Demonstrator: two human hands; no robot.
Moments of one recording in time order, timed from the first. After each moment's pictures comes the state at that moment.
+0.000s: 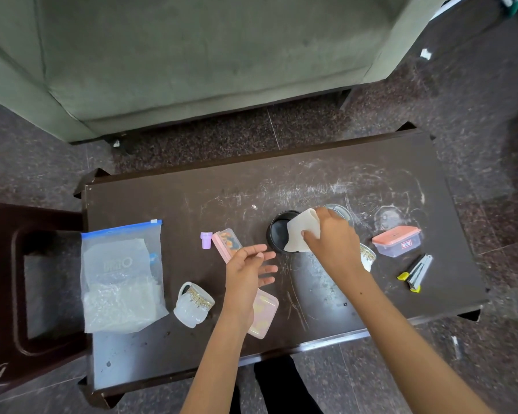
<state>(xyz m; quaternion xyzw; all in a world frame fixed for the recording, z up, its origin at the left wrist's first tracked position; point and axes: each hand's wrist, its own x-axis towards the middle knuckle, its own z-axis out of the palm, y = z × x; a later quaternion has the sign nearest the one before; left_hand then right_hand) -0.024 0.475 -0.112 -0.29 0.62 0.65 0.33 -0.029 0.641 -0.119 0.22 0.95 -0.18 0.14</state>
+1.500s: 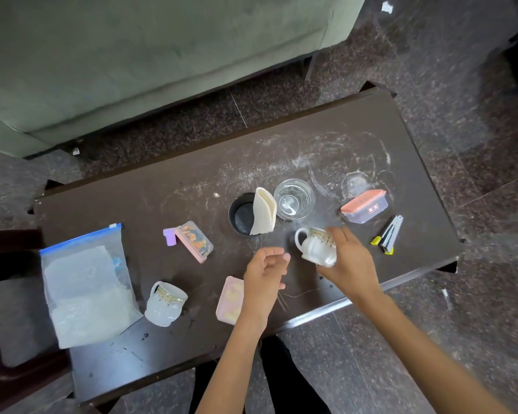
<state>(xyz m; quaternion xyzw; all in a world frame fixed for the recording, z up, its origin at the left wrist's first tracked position) 0.034 0.537 -0.137 -0.16 0.68 0.58 0.42 0.092 0.706 -0.161 0.25 0.93 -0.22 0.14</state>
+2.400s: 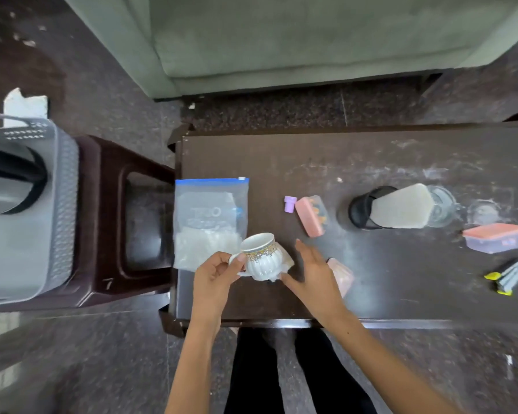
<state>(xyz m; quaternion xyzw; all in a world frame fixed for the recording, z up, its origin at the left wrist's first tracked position) 0.022 0.264 -0.127 -0.29 0.67 0.66 0.21 0.048 0.448 -0.172 0.12 0.90 -0.37 0.21</state>
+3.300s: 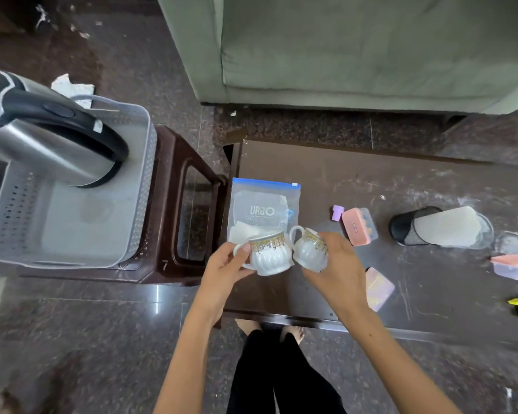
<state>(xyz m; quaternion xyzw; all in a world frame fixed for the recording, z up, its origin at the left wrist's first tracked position) 0.017 0.152 -0.097 -0.25 0.60 0.72 0.24 0.018 0.353 -0.092 0.13 0.94 -0.28 0.11</state>
